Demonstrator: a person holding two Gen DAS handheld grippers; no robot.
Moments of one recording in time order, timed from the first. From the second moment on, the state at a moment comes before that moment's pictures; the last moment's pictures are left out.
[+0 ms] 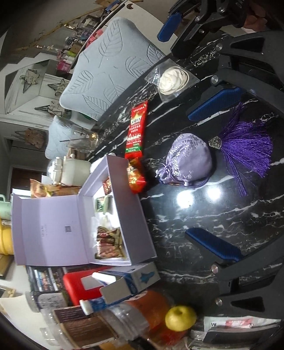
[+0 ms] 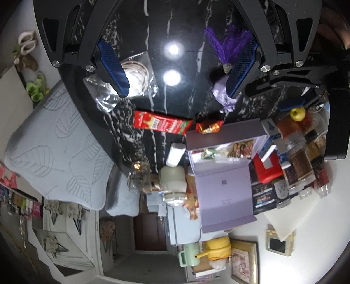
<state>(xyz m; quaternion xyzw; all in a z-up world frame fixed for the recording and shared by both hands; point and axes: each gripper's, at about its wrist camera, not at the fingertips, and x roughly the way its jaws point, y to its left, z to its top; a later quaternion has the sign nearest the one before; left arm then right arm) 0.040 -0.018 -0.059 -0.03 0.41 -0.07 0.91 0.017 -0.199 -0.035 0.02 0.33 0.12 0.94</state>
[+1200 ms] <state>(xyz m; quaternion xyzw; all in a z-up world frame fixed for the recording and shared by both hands) 0.101 -0.035 -0.112 -0.02 0.46 -0.07 0.88 0.112 -0.257 -0.120 0.09 0.47 -0.03 0.88</state>
